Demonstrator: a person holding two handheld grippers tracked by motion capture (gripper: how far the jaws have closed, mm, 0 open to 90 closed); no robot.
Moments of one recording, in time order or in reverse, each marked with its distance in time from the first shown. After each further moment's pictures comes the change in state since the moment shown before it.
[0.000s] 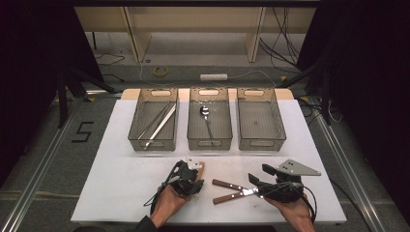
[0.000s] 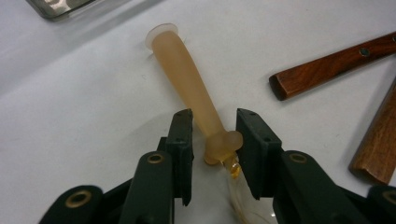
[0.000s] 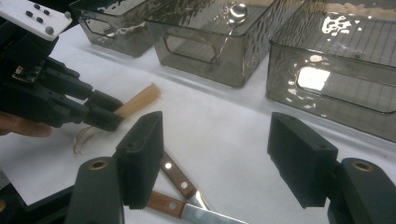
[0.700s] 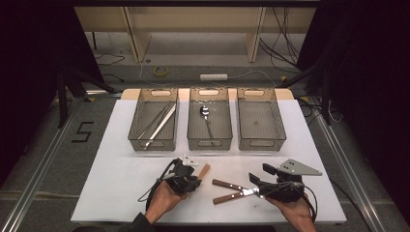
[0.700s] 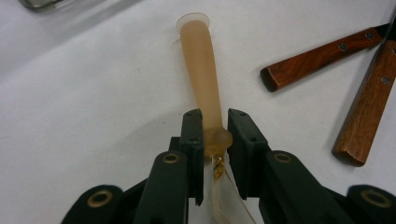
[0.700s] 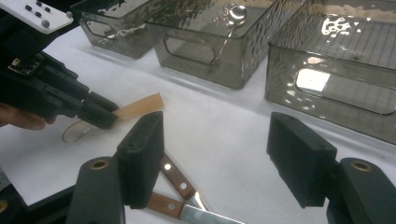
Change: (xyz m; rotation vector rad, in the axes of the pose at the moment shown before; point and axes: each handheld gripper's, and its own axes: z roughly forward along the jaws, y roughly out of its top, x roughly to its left) left arm 0.013 0.001 -0.005 0.023 -0.096 0.001; right arm -0.002 0.001 -0.001 -0.006 0.003 0.000
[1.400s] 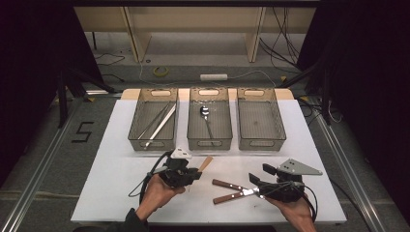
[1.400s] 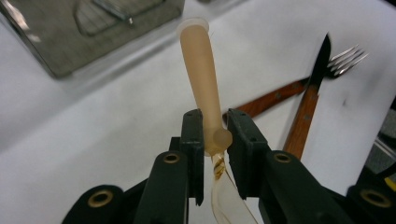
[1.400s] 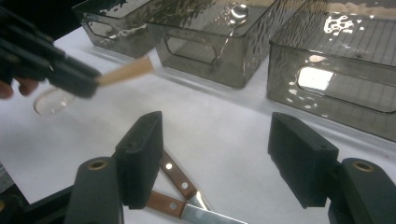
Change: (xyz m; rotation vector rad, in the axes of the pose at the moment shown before) left arm 0.006 0.021 -0.048 -0.164 -0.095 0.012; right arm -0.001 -0.001 0.001 0.003 0.010 0.008
